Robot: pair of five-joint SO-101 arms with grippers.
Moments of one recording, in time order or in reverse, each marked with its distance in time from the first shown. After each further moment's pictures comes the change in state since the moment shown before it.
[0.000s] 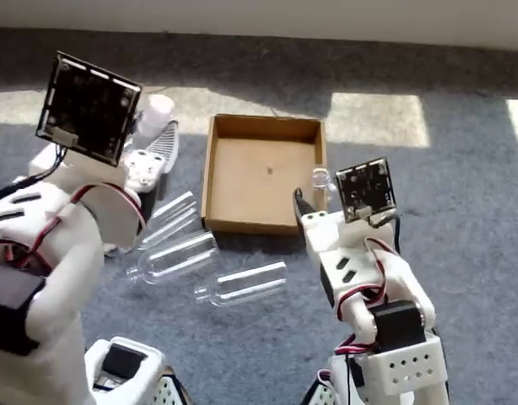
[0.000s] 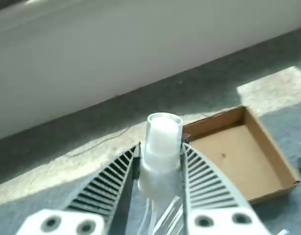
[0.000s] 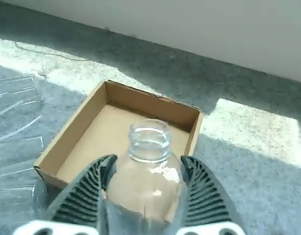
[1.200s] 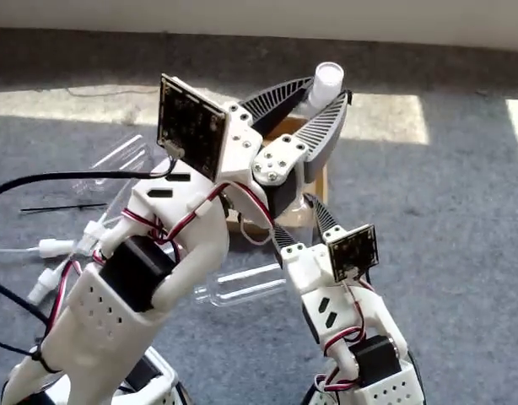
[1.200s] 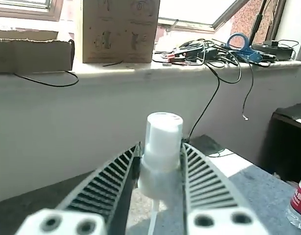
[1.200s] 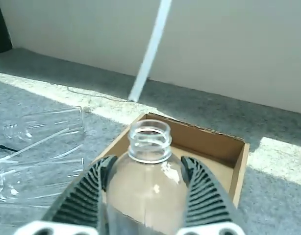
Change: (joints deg) left arm 25.1 -0.4 29.4 -55.3 16.4; right arm -8.2 -30.2 29.8 -15.4 -4.9
